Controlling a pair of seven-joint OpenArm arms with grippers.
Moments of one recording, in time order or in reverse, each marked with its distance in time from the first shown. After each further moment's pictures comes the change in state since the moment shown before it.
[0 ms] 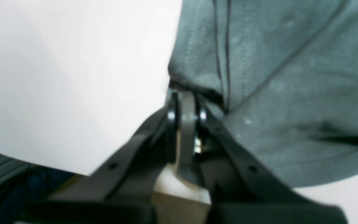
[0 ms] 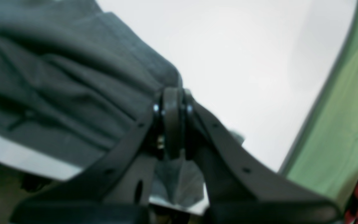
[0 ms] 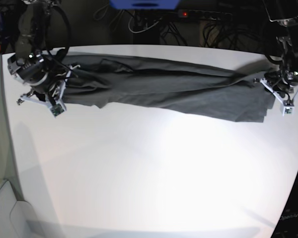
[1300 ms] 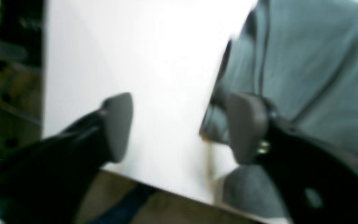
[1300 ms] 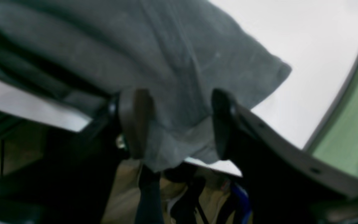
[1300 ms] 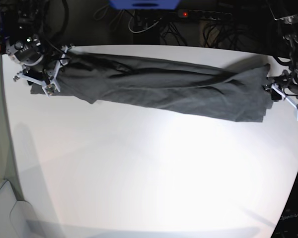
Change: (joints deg) left arm 0.9 0.0 -5.8 6.2 0.0 0.1 -2.1; right arm -7.3 -1.4 4.5 -1.2 -0.1 0.0 0.9
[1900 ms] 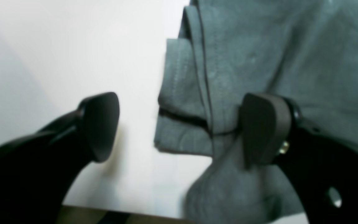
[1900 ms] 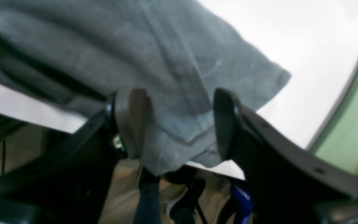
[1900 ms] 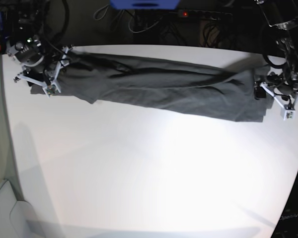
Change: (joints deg) left arm -3.8 3.0 -0.3 -7.3 -2.3 -11.2 -0.3; right arm 0.3 0.0 -0.4 0.0 0.0 0.0 -0.2
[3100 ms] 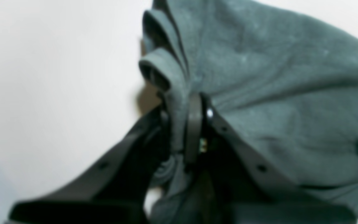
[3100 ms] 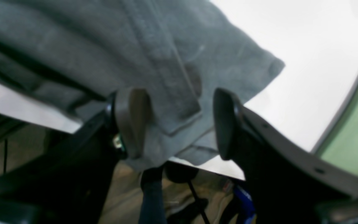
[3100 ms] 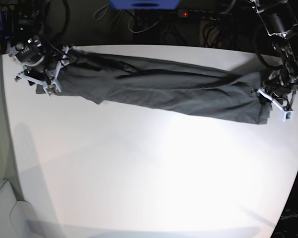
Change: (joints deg) left arm -4.7 0.4 -0.3 -15.3 -3.4 -0.6 -8.1; right arm 0.1 0.0 0.0 -1.1 0.0 0.0 0.0
